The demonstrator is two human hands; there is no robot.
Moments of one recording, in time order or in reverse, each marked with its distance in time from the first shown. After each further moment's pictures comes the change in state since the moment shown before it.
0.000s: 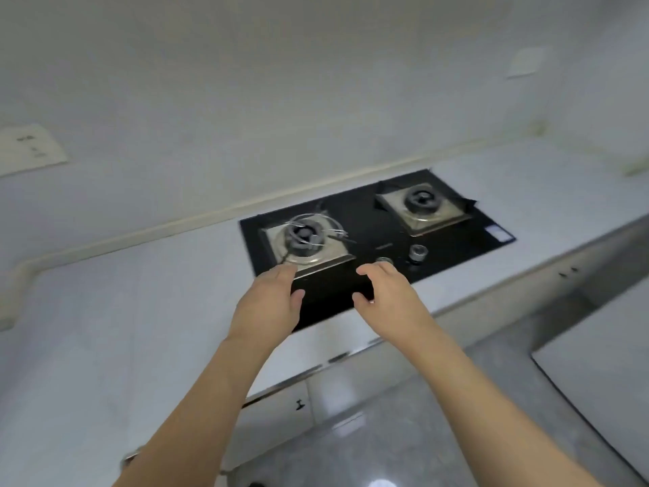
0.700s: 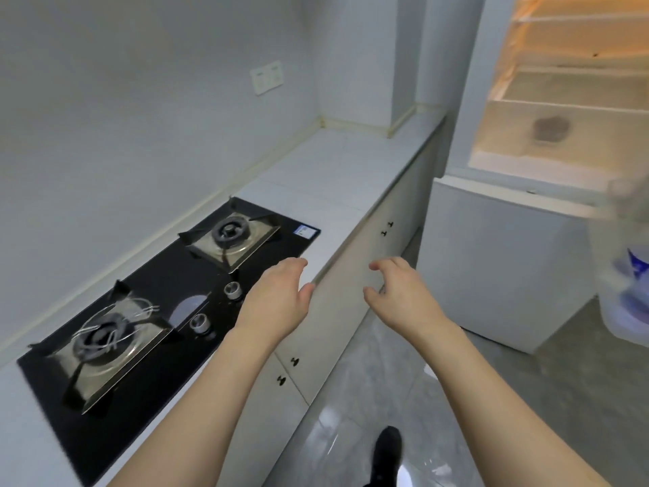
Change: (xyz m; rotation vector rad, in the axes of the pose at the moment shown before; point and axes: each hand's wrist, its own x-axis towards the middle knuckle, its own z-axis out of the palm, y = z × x) left_hand 0.041 0.365 0.108 -0.004 -0.196 0.617; right_hand -0.145 0.273 -0.186 0.076 0.320 0.559
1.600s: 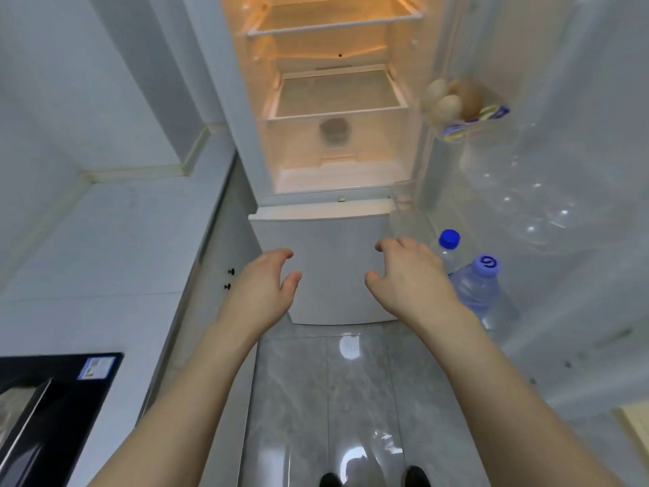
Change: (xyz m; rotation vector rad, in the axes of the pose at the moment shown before) left_hand 0.244 0.261 0.113 -0.149 -0.232 0.469; right_hand 0.060 0.210 -0.201 -0.303 0.276 0.615
